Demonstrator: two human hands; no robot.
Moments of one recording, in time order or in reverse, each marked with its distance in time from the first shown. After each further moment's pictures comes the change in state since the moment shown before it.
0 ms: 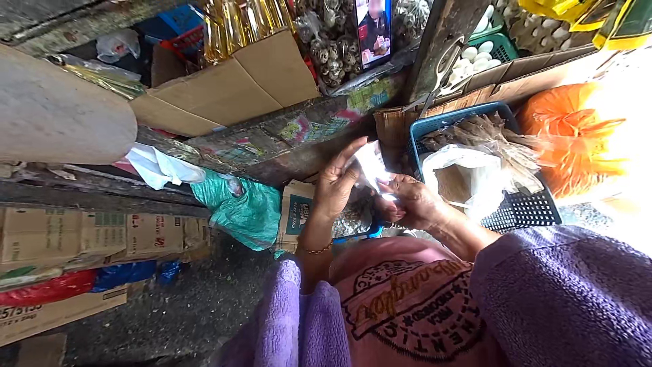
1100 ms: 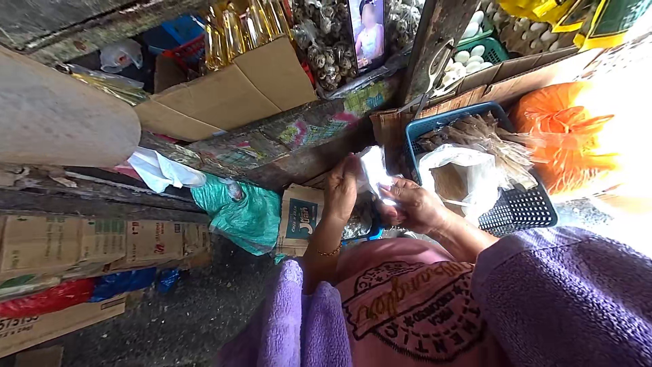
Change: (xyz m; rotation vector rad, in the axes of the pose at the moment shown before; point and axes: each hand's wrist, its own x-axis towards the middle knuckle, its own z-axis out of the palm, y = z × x) left_hand -0.009 -0.014 0.022 0.121 0.245 -0.043; right_hand -0.013 0.007 0.004 -0.062 0.005 -0.067
